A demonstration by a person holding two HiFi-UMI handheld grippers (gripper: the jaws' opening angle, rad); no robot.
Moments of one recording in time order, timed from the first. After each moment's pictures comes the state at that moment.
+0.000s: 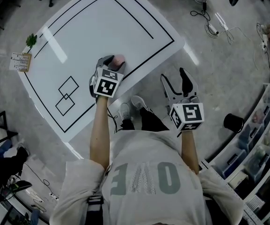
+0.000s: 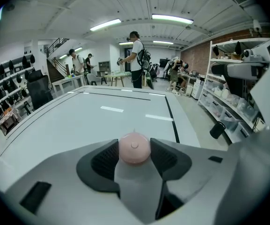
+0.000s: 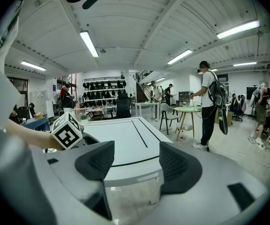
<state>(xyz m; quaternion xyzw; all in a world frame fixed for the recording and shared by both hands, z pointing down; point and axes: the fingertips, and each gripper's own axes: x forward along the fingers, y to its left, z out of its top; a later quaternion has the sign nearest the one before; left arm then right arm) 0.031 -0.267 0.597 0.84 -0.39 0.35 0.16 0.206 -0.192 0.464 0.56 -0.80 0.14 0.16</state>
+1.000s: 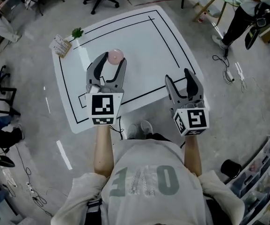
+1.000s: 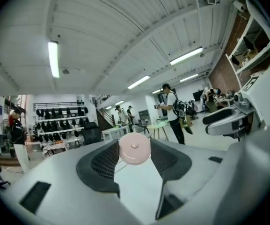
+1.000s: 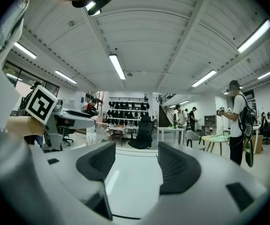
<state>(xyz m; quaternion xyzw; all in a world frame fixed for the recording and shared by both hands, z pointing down) -0.082 -0.218 0.322 0.76 -0.64 0.13 -0.05 0.107 -0.218 0.352 0.45 -0.89 0.01 0.06</state>
